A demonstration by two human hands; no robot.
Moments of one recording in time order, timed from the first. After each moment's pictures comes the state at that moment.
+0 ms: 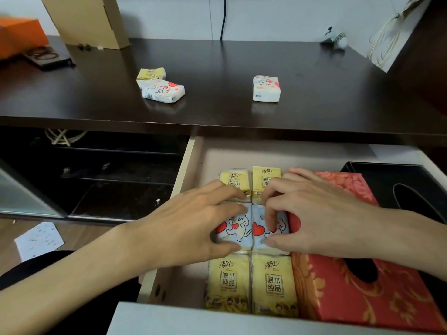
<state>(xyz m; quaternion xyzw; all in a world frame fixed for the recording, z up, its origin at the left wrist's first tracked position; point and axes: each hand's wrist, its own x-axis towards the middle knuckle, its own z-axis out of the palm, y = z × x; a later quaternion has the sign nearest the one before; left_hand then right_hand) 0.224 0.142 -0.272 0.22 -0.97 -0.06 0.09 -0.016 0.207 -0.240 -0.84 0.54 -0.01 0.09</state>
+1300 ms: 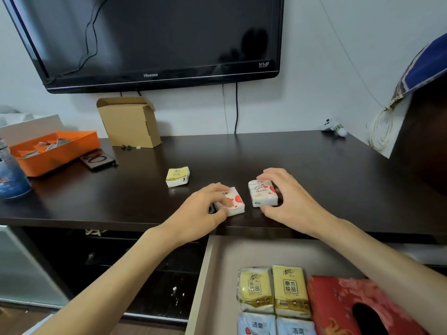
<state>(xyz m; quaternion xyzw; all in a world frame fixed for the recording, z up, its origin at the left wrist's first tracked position) 0.210 -0.011 -0.206 0.38 -0.87 -0.17 0.24 -0.043 0.028 -0.224 -0.73 0.58 -0.36 0.10</state>
